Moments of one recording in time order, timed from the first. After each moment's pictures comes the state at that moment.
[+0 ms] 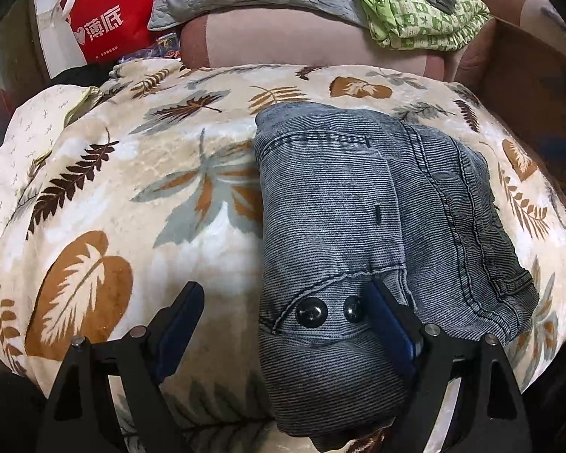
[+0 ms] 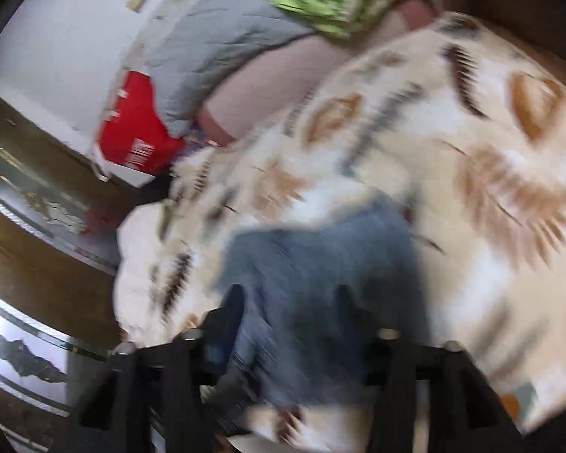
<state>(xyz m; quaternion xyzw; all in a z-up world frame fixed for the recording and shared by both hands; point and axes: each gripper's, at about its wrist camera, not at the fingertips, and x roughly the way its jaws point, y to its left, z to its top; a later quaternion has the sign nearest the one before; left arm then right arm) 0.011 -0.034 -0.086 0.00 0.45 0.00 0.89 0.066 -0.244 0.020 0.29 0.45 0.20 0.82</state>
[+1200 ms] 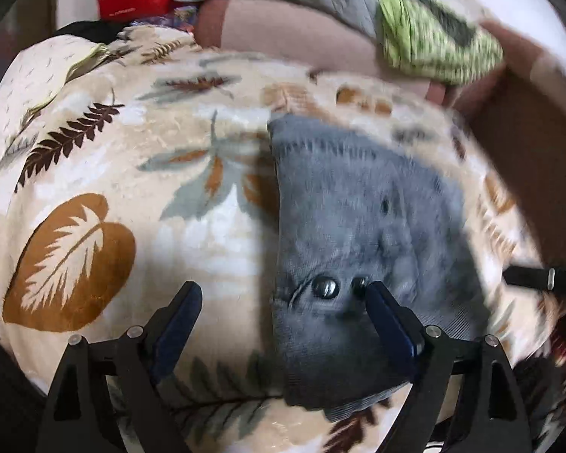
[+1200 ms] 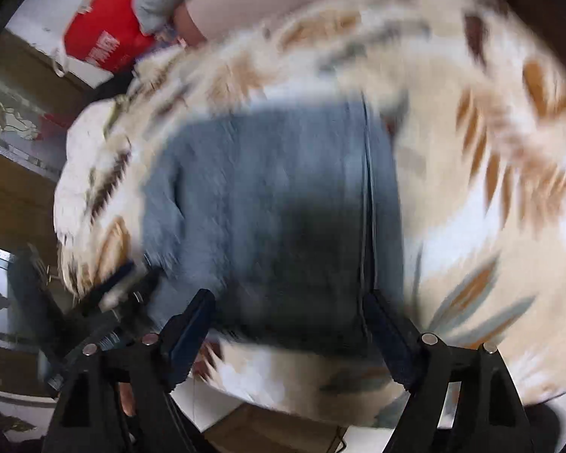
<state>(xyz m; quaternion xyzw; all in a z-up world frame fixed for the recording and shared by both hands) 0.002 -0.001 -0.074 -0.12 0.45 -0.03 0.88 0.028 -0.228 -0.027 0.12 0.57 0.16 0.79</state>
